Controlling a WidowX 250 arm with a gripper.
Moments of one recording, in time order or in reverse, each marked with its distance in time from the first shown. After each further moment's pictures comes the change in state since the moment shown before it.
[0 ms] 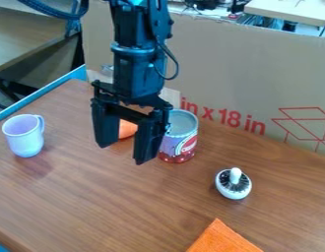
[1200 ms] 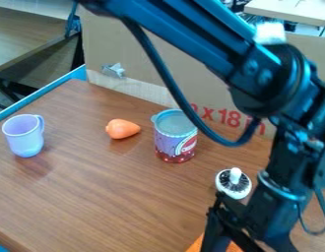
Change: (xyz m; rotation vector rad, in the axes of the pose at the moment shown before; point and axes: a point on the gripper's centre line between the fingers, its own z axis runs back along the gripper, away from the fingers) arm -0.007 -0.152 -0.086 0.123 0.210 -0.359
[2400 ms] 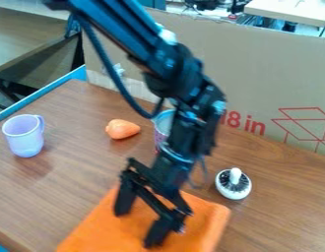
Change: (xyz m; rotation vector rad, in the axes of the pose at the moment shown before) arm -0.029 0.151 -0.041 0.082 0.119 0.336
